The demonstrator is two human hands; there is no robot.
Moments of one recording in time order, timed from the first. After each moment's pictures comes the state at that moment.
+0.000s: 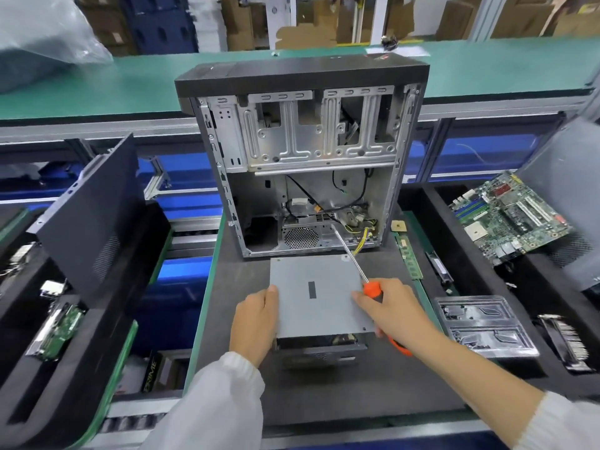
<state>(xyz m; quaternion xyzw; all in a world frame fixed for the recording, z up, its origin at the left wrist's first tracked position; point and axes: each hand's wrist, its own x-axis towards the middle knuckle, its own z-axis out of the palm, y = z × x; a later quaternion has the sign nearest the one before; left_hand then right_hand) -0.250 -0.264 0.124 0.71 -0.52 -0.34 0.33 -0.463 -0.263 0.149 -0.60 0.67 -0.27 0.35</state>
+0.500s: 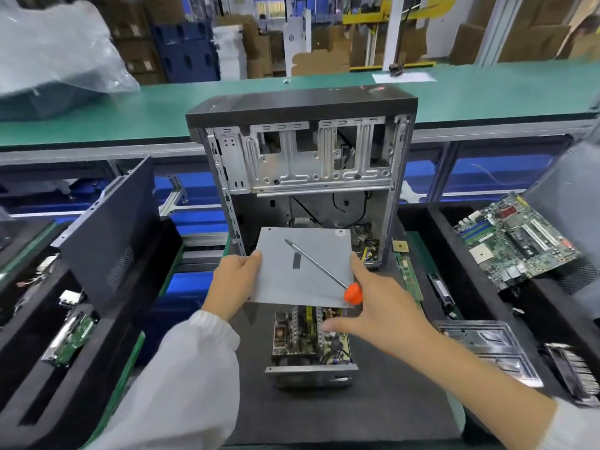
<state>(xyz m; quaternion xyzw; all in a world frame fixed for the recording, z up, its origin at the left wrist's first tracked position) -0.232 -0.313 0.199 0.70 -0.53 -0.32 0.36 -0.466 -0.265 0.211 -0.77 0.59 -0.15 0.20</state>
